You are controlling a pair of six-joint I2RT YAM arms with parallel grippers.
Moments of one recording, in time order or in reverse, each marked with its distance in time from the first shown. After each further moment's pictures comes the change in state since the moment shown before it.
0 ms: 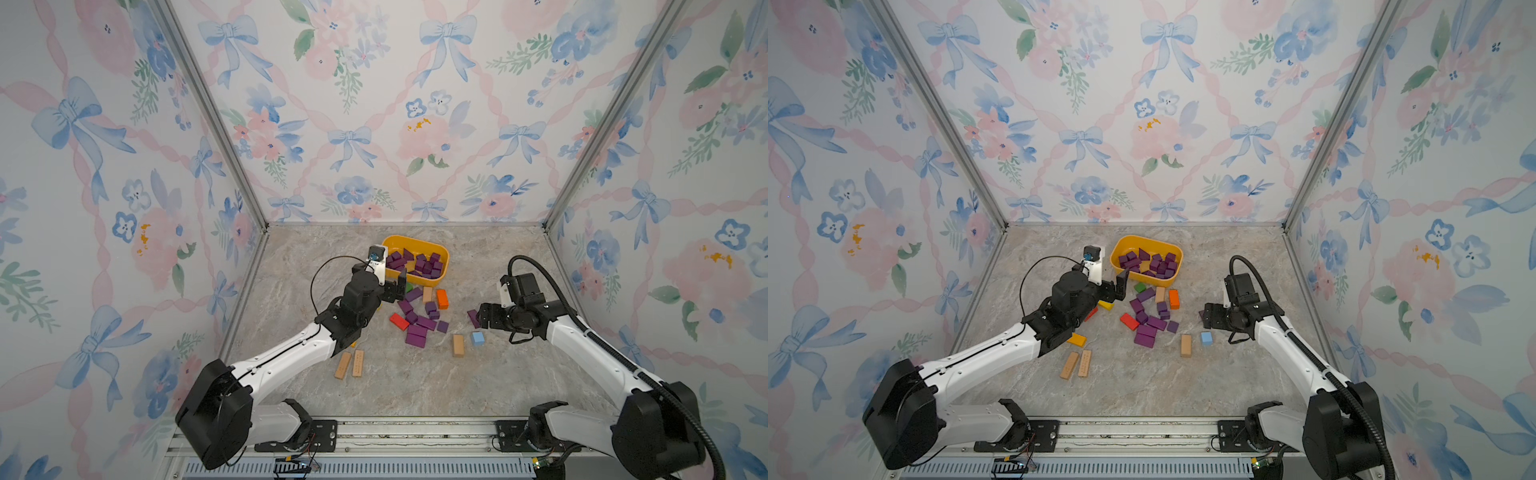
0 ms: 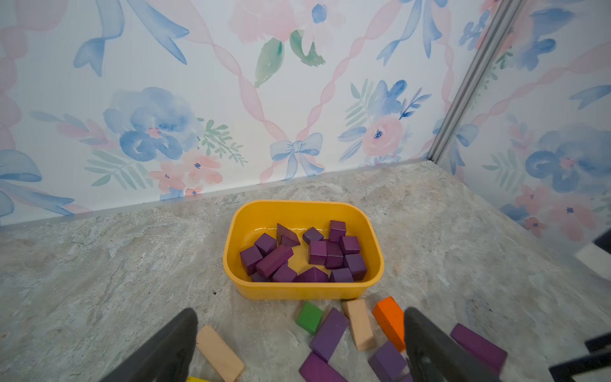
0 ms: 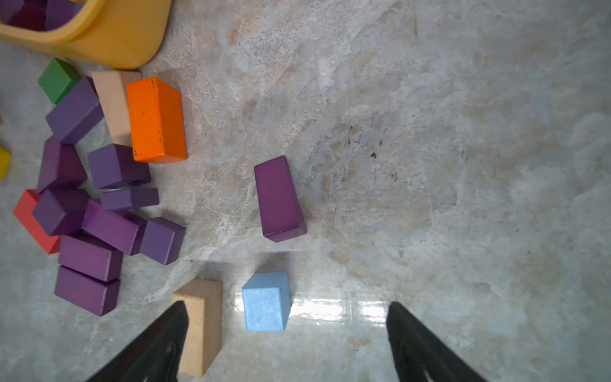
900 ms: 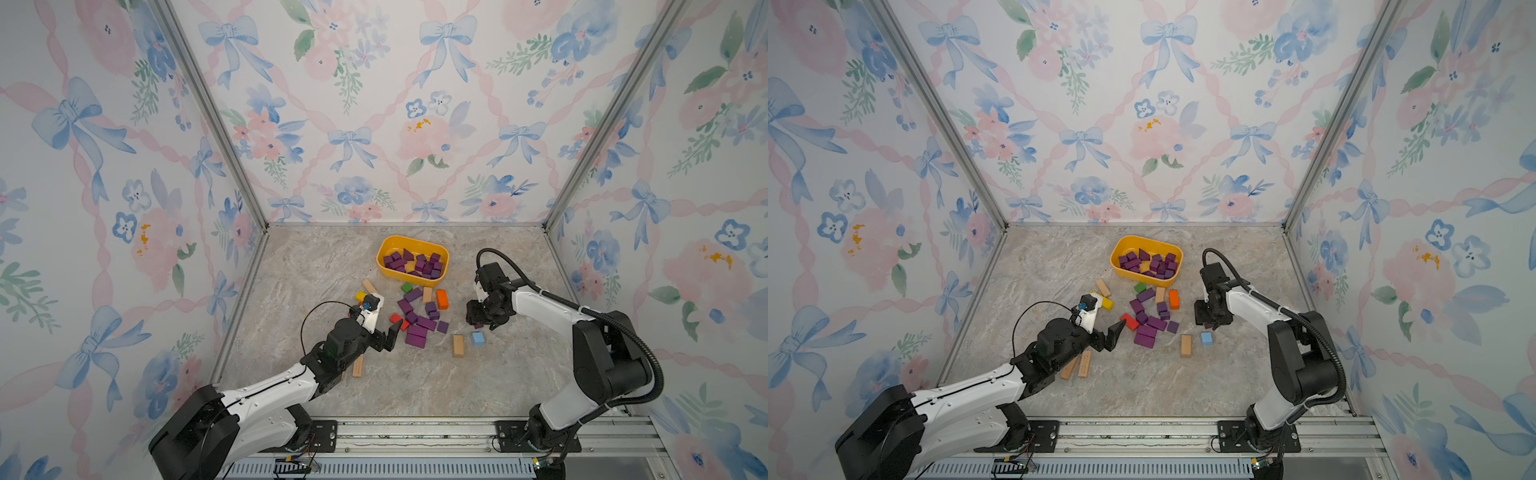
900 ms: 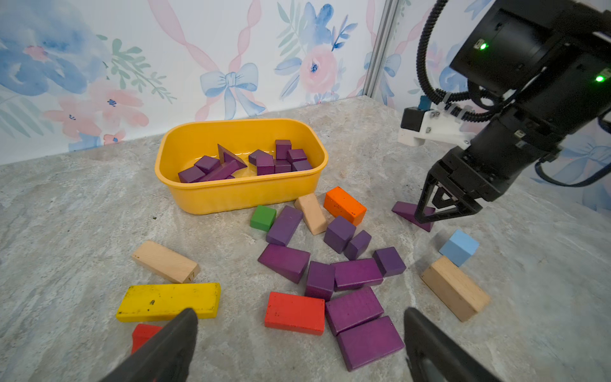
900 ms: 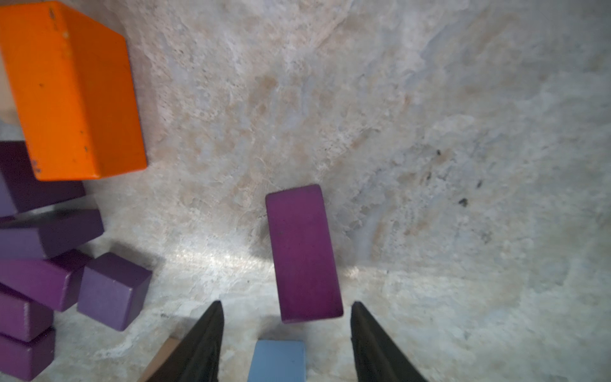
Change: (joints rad) left arm -0.042 -0.163 -0.424 0.214 0.214 0.041; right arm 0.084 0.391 0.192 -0.022 0.029 -0.034
